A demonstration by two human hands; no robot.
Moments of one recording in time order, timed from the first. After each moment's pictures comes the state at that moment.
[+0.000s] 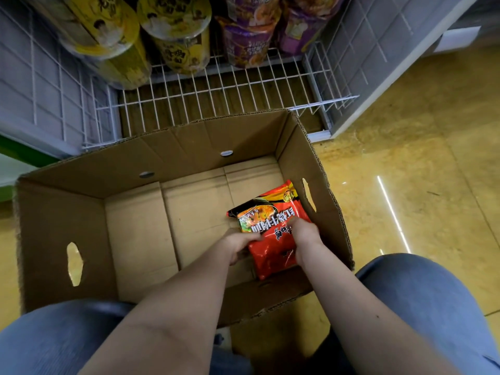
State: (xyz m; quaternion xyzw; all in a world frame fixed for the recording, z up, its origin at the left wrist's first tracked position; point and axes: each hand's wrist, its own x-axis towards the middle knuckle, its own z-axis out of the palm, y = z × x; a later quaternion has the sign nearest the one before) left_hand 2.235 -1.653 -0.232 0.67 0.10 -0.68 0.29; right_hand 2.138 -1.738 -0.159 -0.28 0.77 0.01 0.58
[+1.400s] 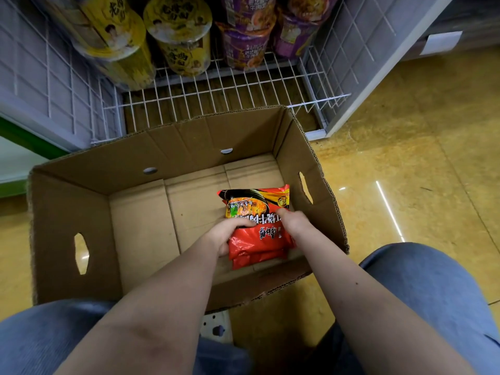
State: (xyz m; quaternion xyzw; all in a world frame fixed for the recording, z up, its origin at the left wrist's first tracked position) left_hand 2.253 -1.639 -0.206 0.60 0.08 -0.71 0.35; right_hand 2.133 -1.742 -0.202 -0.46 0.70 0.12 0.53
